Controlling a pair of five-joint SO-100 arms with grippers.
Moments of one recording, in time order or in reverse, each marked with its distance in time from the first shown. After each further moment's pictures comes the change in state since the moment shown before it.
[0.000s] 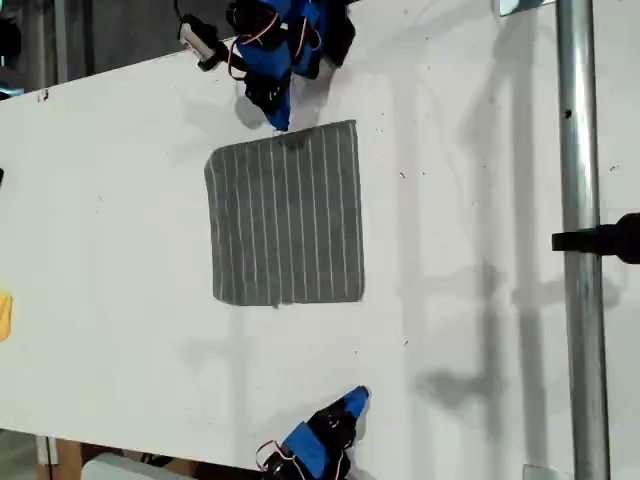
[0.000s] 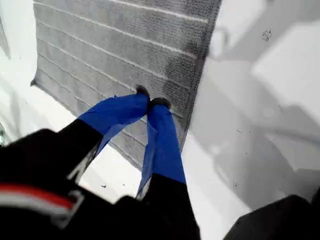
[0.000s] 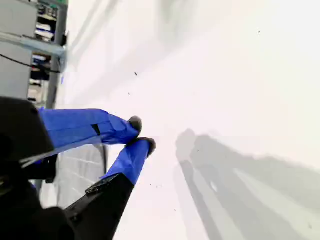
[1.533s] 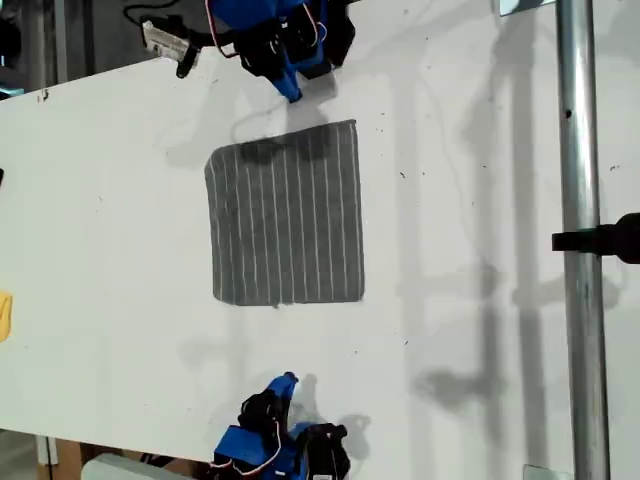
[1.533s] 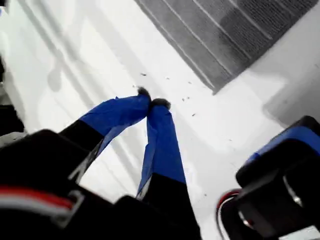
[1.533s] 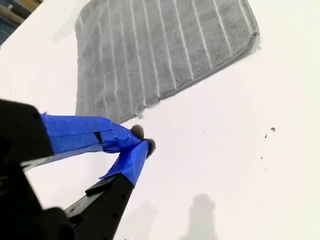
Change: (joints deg) arm 0 -36.8 -49.3 -50.3 6.9 -38.5; arm 1 -31.8 -34.4 -55.0 28.8 1.1
